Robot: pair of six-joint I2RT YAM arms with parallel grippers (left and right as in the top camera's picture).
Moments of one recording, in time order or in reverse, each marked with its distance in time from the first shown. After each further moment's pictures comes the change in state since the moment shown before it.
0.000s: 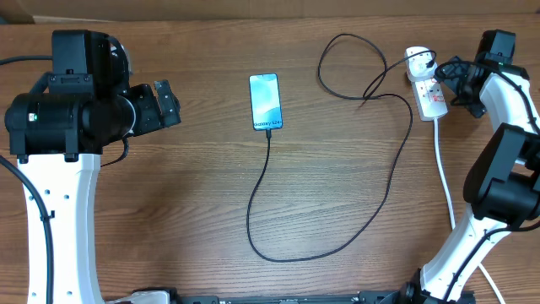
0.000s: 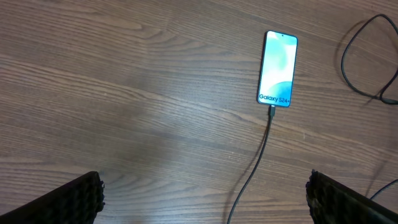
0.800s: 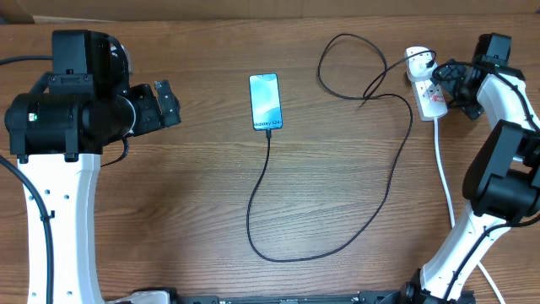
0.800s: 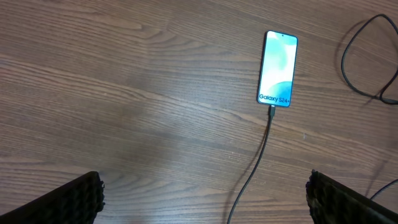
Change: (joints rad) left arm 0.000 0.000 0.000 0.000 0.000 0.000; right arm 0.000 0.031 0.000 0.010 -0.026 0.000
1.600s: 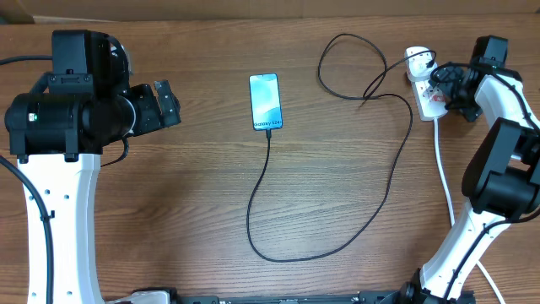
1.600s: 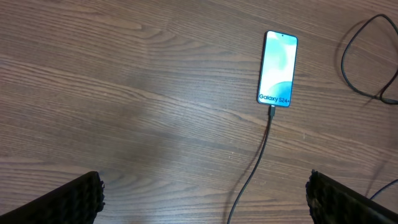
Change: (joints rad) left arm 0.000 0.000 0.000 0.000 0.000 0.000; right arm 0.000 0.029 0.000 0.004 -0.005 0.004
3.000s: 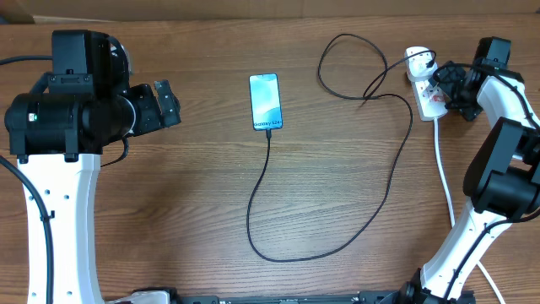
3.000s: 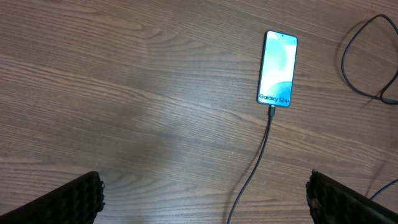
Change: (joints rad) left arm 0.000 0.000 0.000 0.000 0.000 0.000; right arm -0.012 0.005 0.000 0.022 -0.072 0.000
